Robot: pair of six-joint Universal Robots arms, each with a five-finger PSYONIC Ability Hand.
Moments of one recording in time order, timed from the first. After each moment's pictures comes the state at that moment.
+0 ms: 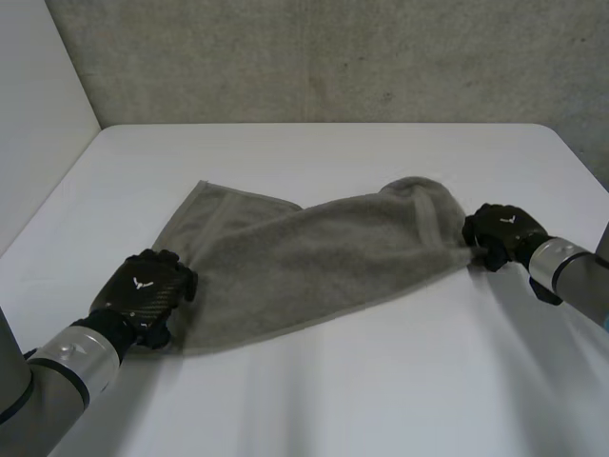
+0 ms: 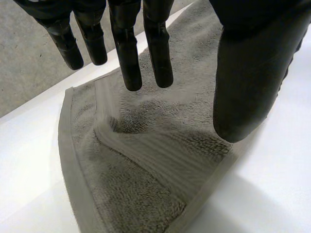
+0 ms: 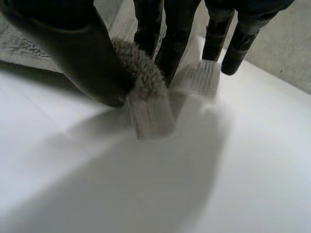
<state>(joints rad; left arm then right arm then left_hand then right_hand) 4.49 -1.67 -2.11 3.39 -1.30 3.51 1.59 -0.85 1.36 -0.07 1.10 2.73 0.63 0.63 0.23 0.23 0.42 1.35 1.34 0.22 0.25 1.05</state>
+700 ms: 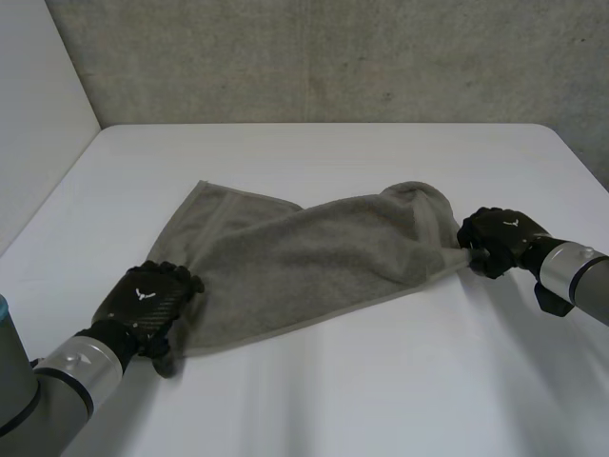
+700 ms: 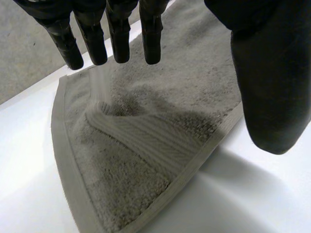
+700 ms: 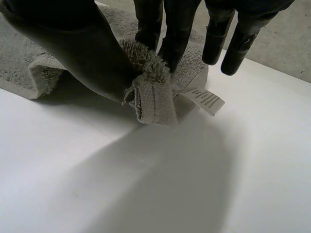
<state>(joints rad) 4.48 -1.69 -2.13 3.39 -1.34 3.52 1.57 -0.99 1.49 -0.02 1.02 2.80 0.33 0.30 0.23 0.23 0.08 1.35 1.34 0.22 0.25 1.14</state>
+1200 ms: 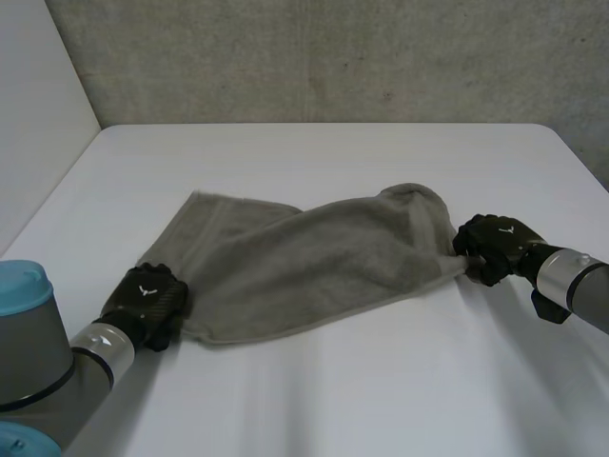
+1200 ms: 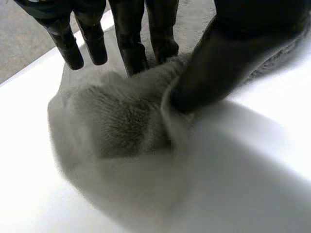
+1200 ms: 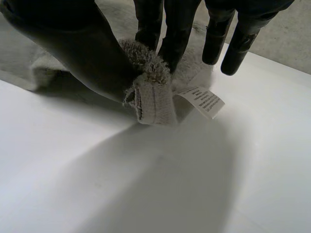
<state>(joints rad) 4.48 -1.91 -2.01 3.45 -1.43 3.57 1.57 -0.99 1.53 -0.02 1.01 2.79 1.27 1.25 0.23 0.23 1.09 1.35 1.34 0.22 0.25 1.14</state>
